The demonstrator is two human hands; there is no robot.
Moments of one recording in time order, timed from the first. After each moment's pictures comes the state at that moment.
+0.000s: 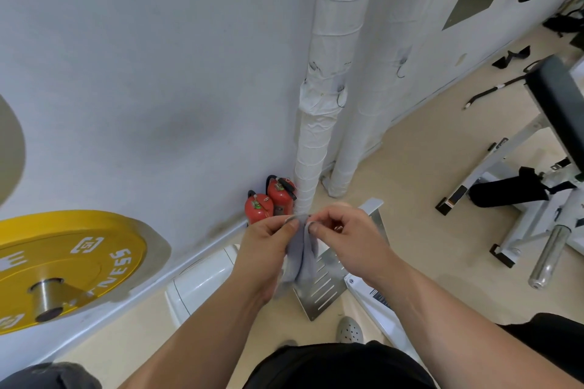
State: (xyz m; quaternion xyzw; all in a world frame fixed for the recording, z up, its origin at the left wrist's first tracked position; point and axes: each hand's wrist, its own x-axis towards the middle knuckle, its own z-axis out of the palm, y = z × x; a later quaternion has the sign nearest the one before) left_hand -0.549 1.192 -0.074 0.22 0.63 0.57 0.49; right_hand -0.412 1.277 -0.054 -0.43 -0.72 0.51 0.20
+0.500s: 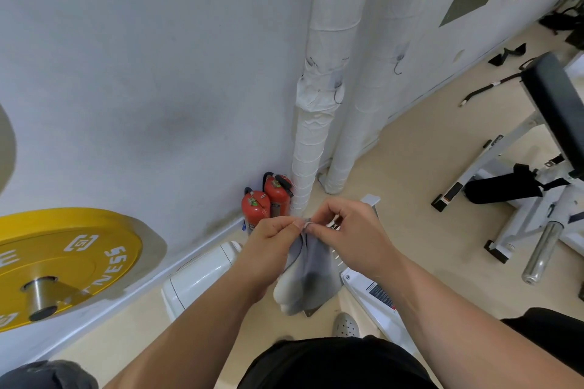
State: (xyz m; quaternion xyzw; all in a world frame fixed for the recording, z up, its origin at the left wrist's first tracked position) left_hand -0.550 1.192 -0.067 0.33 0.64 0.47 0.50; right_hand -0.409 1.282 -0.048 -0.39 -0.79 0.41 0.23
